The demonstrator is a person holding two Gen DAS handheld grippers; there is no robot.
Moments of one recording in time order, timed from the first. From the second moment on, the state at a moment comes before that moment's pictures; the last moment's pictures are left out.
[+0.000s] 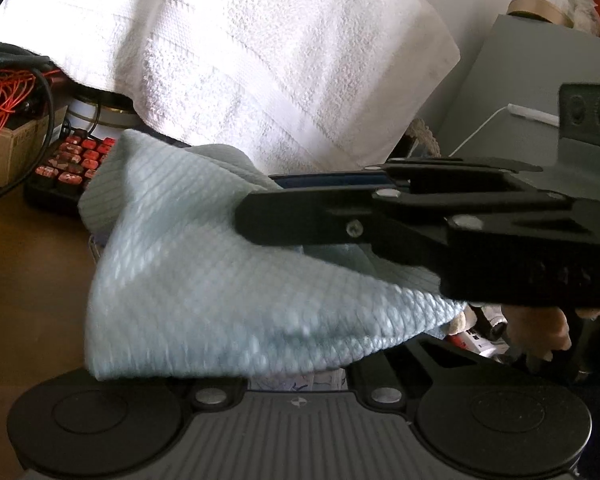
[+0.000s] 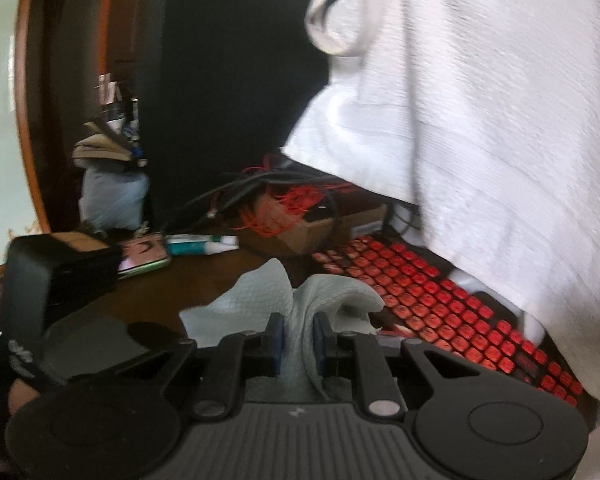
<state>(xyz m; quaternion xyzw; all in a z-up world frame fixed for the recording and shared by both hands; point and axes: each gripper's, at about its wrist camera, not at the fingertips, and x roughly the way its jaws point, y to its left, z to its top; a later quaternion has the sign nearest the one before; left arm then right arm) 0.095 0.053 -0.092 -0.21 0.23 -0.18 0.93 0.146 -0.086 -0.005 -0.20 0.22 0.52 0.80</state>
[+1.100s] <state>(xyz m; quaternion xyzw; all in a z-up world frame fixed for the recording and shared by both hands) 0.092 0.054 -0.093 -0.21 0.23 -0.18 0.93 0.188 -0.103 -0.021 -0.14 0.21 0.42 0.87</state>
